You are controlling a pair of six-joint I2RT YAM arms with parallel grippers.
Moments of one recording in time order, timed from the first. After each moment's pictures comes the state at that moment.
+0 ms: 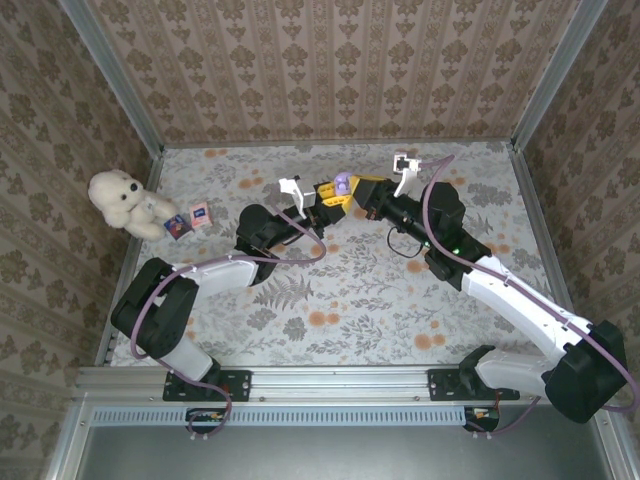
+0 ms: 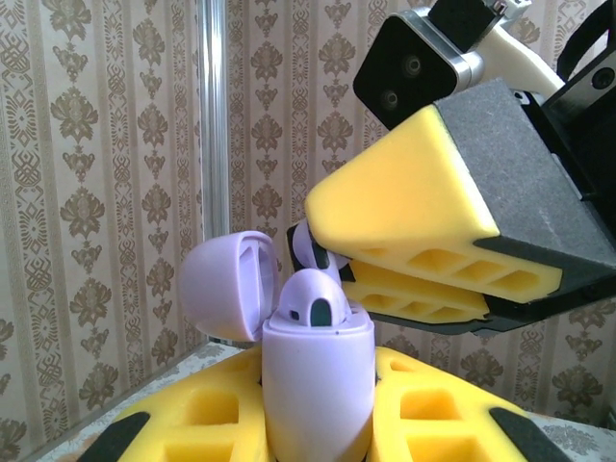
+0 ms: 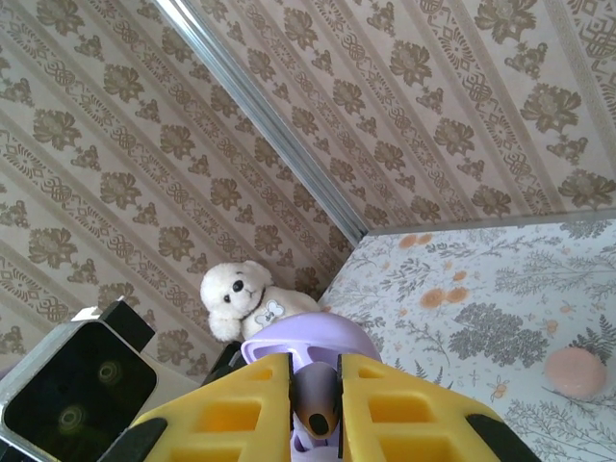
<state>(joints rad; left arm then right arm) -0.67 1.57 0.78 1.17 0.58 -0.22 0.54 1.18 0.92 0.26 -0.19 0.62</state>
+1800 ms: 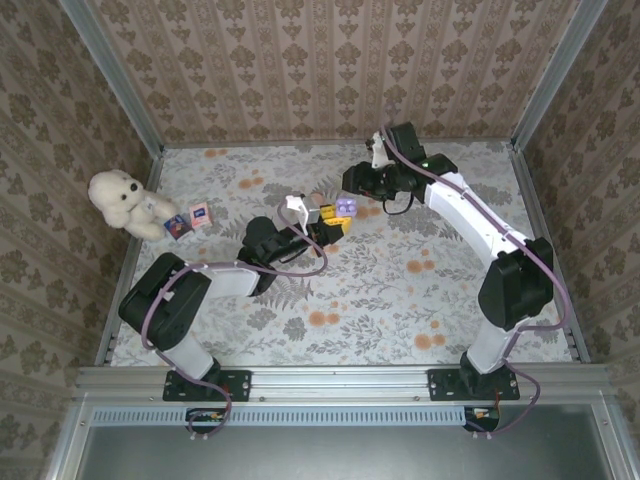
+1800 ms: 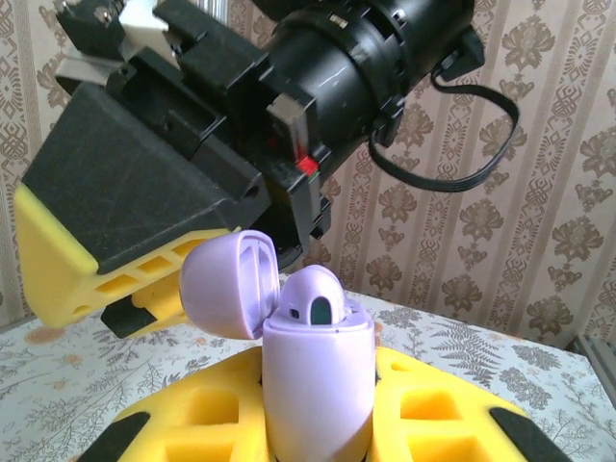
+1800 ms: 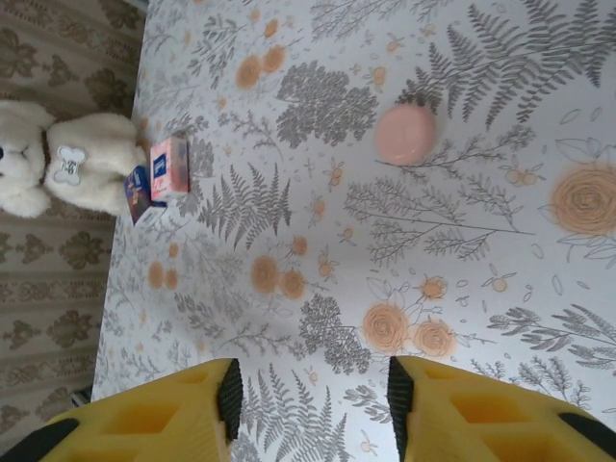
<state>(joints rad) -0.67 1.63 0.65 1.18 0.59 -0.23 0.40 1.74 1.62 -0.68 -0.39 0.54</state>
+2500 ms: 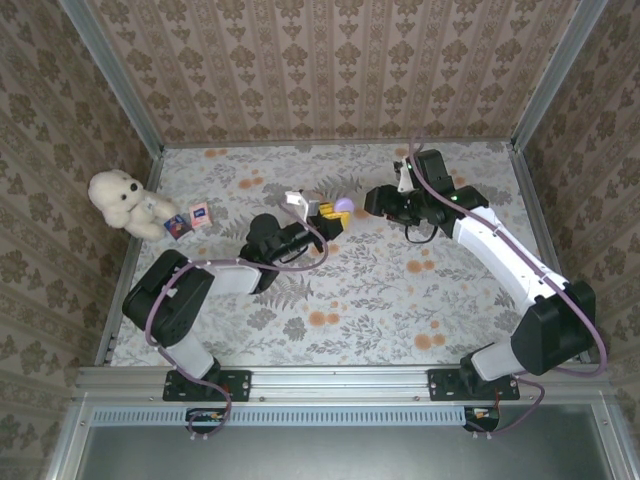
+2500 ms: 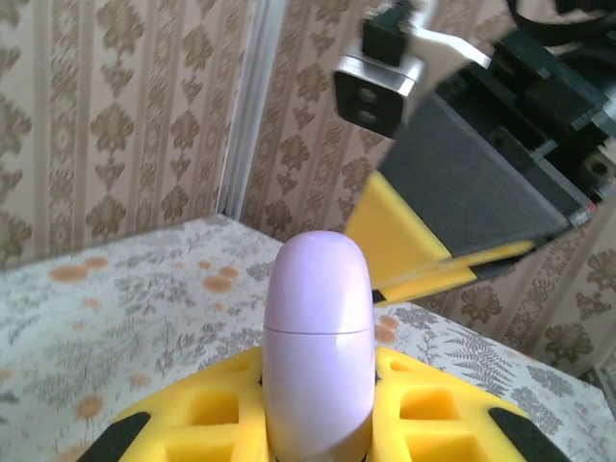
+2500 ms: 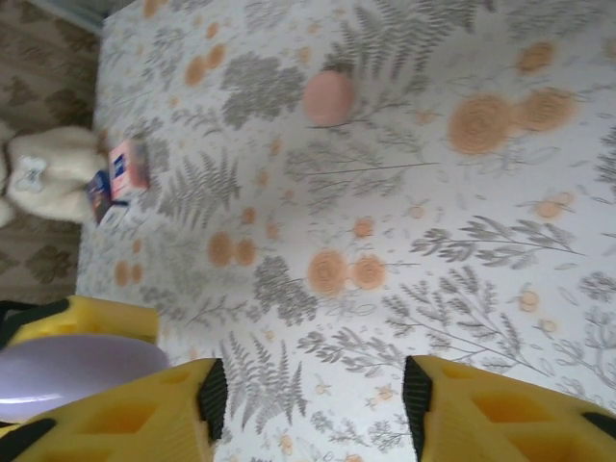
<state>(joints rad) -0.67 1.66 0.69 1.09 0.50 -0.35 0.35 1.45 1.28 -0.63 -0.27 0.61</state>
